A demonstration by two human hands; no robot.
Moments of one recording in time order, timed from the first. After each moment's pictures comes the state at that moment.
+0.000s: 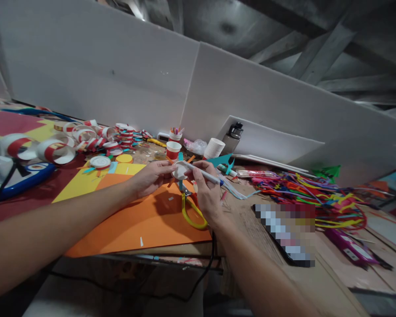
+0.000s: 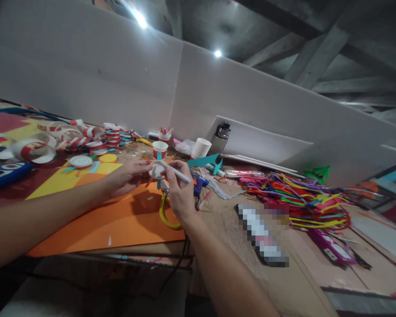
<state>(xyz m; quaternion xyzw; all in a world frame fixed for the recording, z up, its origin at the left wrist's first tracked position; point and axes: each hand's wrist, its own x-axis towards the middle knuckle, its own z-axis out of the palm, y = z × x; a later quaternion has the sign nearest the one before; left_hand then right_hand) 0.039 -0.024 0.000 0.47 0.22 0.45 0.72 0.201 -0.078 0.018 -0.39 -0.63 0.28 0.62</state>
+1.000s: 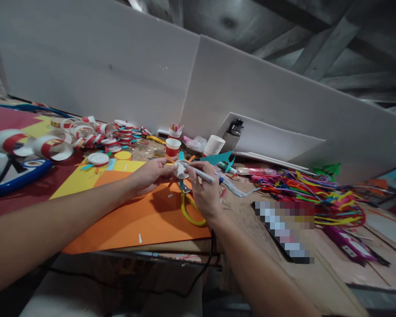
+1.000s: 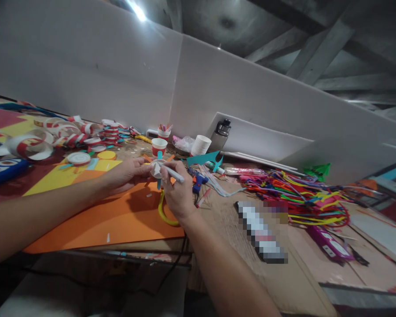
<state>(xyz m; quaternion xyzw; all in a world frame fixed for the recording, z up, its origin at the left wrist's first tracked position) 0.040 -0.024 -0.004 0.49 0.22 0.45 0.72 0.205 -0.076 0.016 -0.41 -0.72 0.06 0.56</state>
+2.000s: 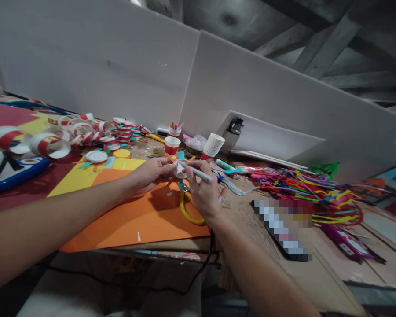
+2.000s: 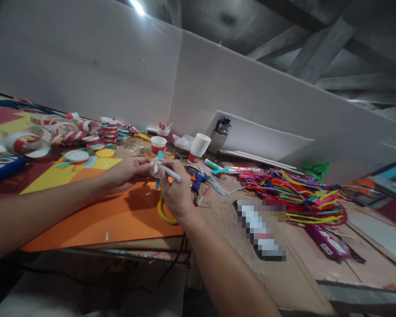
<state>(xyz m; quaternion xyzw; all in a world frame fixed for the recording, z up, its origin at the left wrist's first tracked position) 0.040 -0.027 -0.005 0.50 0.21 0.44 0.72 0.206 -0.074 0.011 -0.40 -0.73 0.08 0.55</state>
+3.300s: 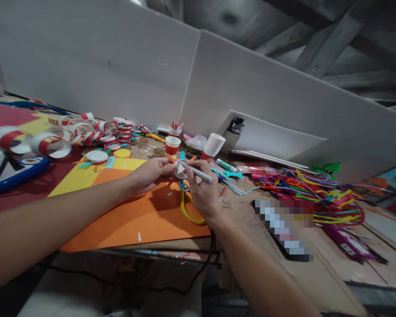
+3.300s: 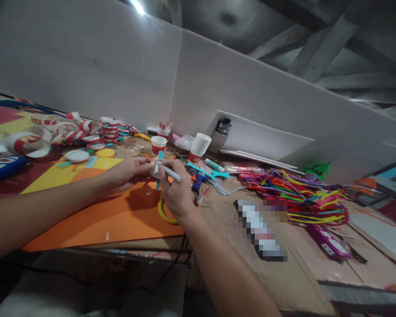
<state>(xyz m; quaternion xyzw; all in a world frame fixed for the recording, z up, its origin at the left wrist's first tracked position) 0.041 -0.028 -0.004 0.50 0.23 0.43 0.71 0.205 -0.076 0.014 -0.40 -0.74 0.07 0.54</state>
